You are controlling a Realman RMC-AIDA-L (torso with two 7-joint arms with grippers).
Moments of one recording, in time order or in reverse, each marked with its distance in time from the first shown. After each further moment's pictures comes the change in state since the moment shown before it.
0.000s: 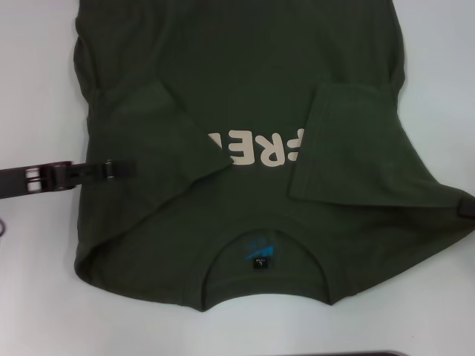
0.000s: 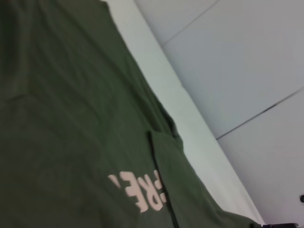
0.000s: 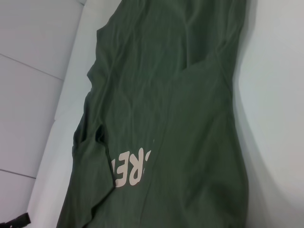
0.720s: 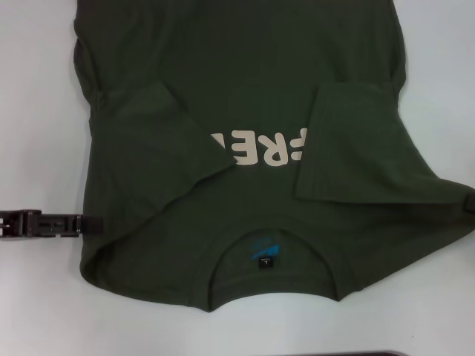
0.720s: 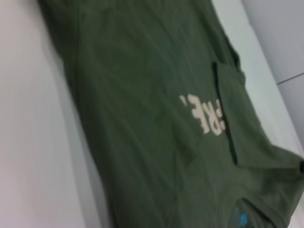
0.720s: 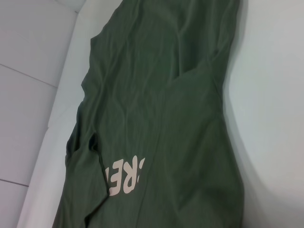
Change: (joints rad) left arm -0.036 0.035 -0.087 0.038 0.322 0.059 -0.085; right arm 0.000 -0.007 0.014 0.000 0.000 0.013 0.000
